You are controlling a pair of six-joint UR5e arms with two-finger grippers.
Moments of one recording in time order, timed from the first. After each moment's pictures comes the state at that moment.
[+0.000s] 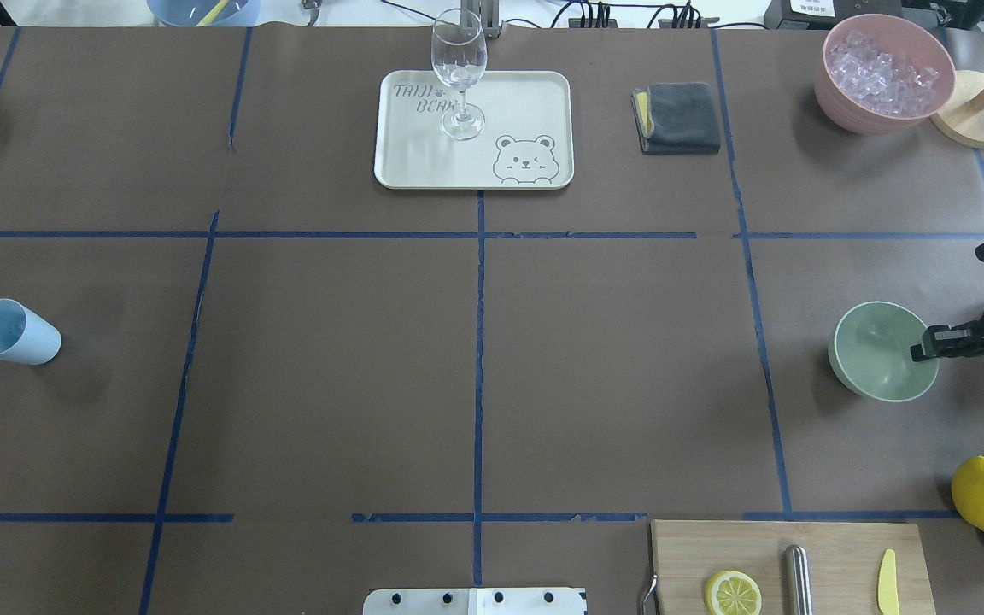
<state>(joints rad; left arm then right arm) -1.61 -1.38 -1.86 -1.45 -2.34 0.16 0.96 -1.76 1.66 -0.73 2.25 0.90</state>
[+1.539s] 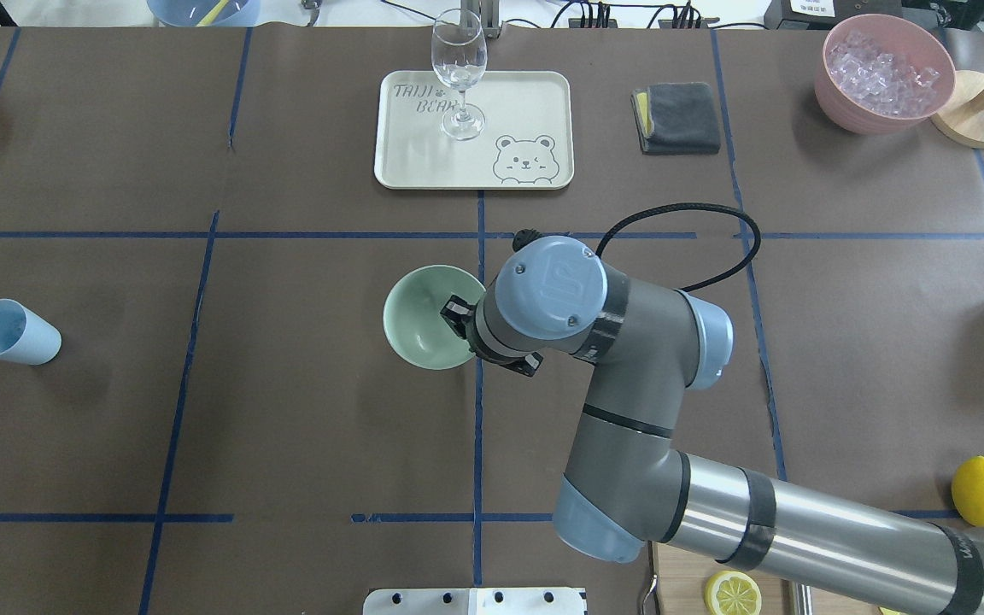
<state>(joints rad) -1.61 -1.38 -1.86 -1.46 -2.34 0.16 0.42 -0.85 1.63 -1.40 1.77 1.92</state>
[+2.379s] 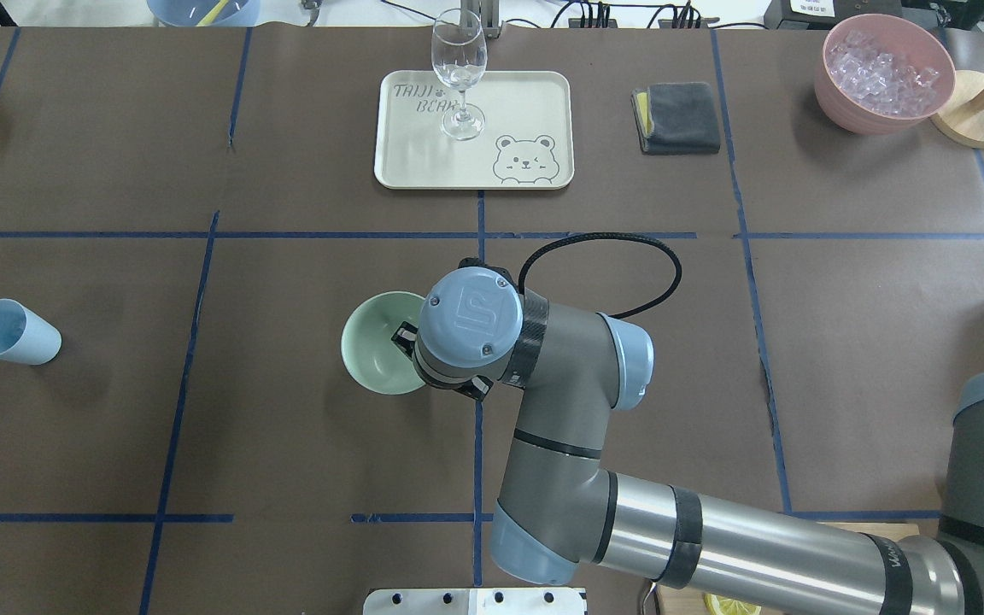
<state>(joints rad) -1.61 -1.38 -1.86 -1.46 -2.34 0.16 0.36 -0.75 1.51 -1.39 1.75 1.93</state>
